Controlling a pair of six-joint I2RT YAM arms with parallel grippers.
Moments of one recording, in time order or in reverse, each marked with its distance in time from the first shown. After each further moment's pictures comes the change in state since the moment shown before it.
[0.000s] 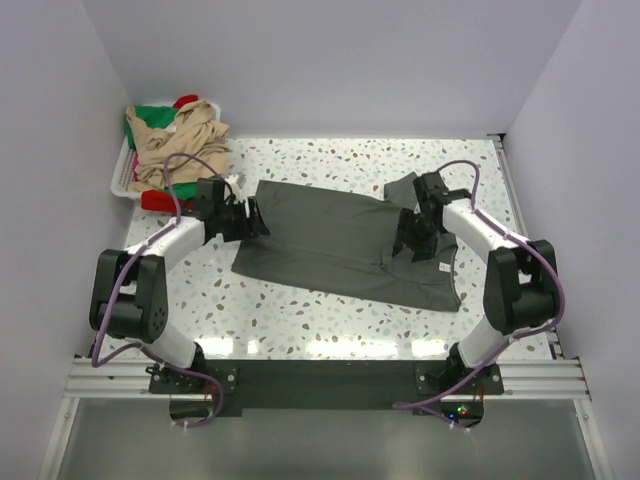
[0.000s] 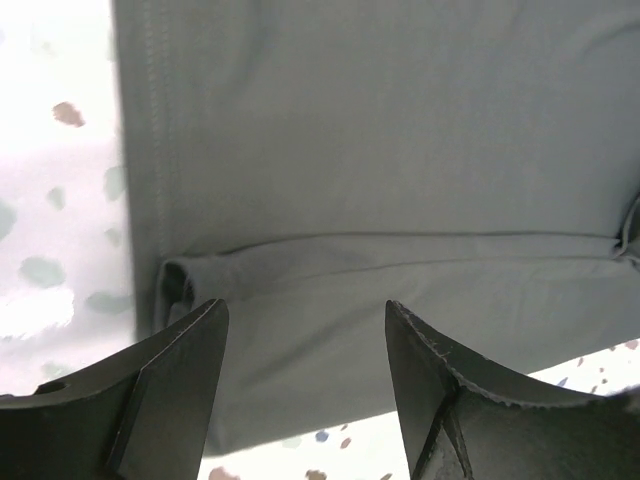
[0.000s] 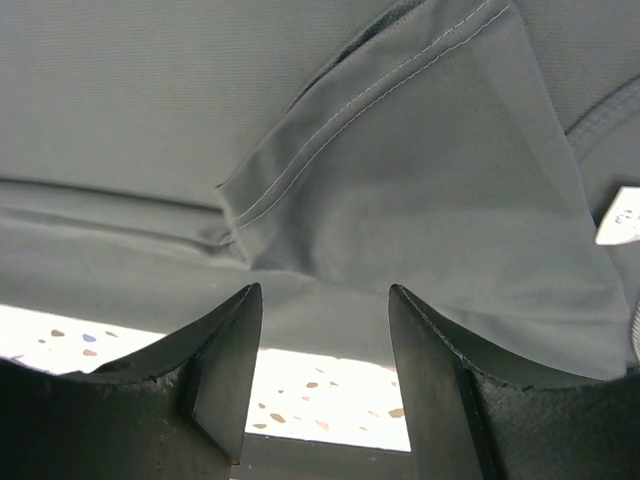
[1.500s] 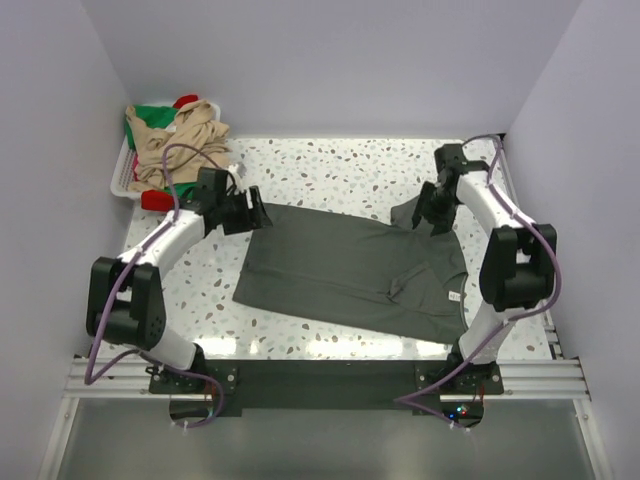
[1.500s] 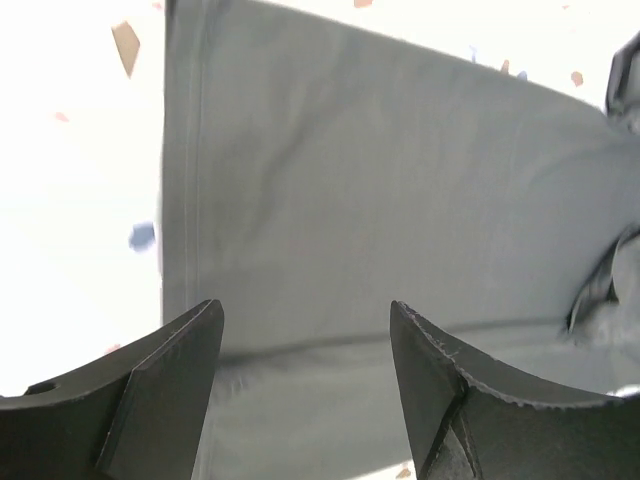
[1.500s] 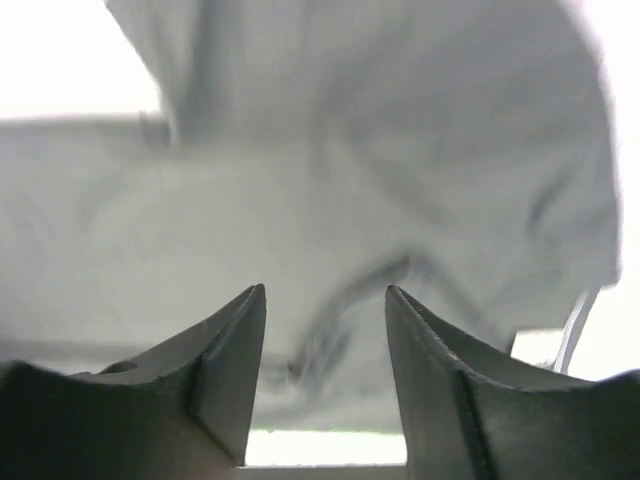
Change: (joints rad) left arm -0.040 -0.051 0.074 -0.104 -0.019 -0.081; right arm -0.117 0.119 0.228 -0.134 0.074 -0.010
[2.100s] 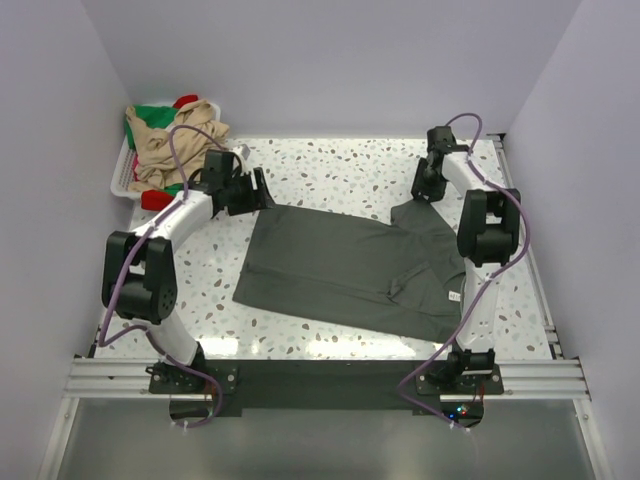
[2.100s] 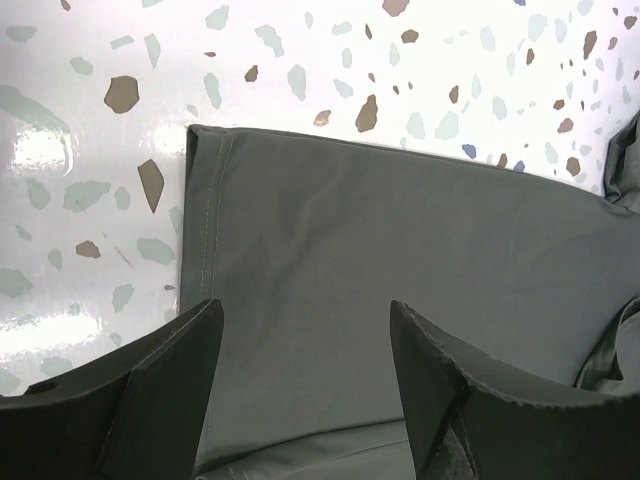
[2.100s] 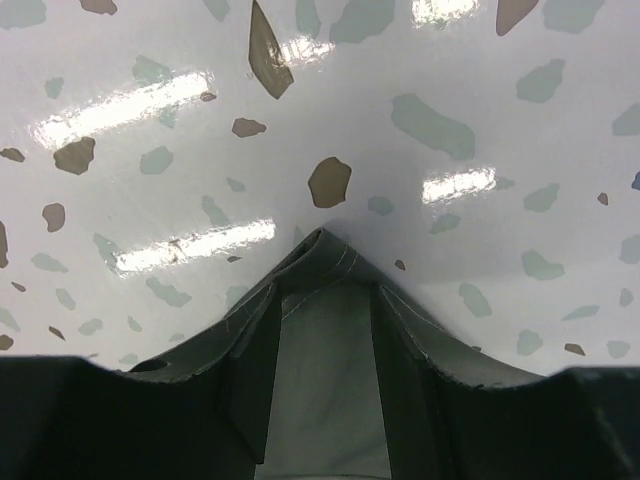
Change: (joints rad) left arm 0.000 0.201 0.212 0.039 -0.048 0.002; right arm -0.056 0.517 0.482 0.203 0.105 -0.144
